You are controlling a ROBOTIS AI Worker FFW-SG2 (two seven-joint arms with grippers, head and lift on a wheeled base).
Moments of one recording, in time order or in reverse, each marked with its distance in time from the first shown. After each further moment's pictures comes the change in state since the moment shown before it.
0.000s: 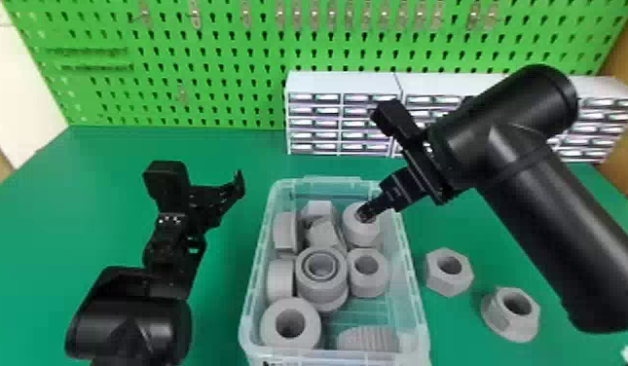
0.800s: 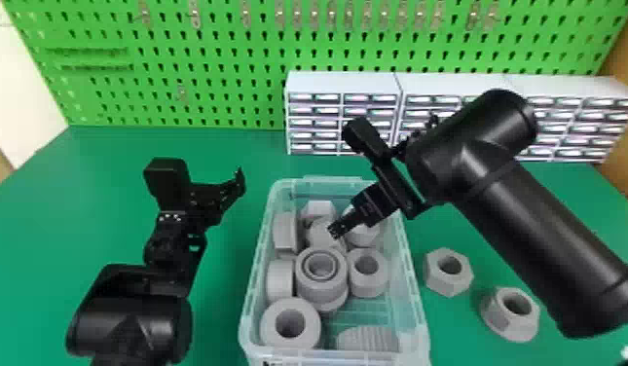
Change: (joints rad) left arm -0.006 0.000 -0.002 0.001 -0.002 0.000 0.001; right arm -0.011 0.021 0.084 0.104 -0.127 -0.147 -0.001
